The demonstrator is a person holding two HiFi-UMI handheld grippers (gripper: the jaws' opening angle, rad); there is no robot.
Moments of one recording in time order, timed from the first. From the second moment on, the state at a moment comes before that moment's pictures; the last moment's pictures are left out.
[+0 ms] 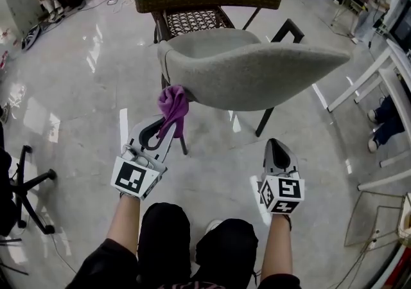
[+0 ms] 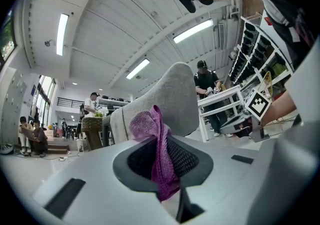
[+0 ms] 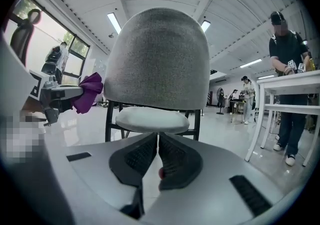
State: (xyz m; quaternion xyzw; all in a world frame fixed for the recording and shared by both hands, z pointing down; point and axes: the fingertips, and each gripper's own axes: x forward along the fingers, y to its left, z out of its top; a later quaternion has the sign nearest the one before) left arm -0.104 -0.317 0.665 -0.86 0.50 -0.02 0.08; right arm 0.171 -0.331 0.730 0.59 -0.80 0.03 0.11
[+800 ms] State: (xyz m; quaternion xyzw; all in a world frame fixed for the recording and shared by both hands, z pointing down) left arm -0.115 -0.334 0.557 -0.84 0.53 -0.07 -0.01; right arm 0.179 -0.328 0.599 0.58 -0.80 0.07 0.15
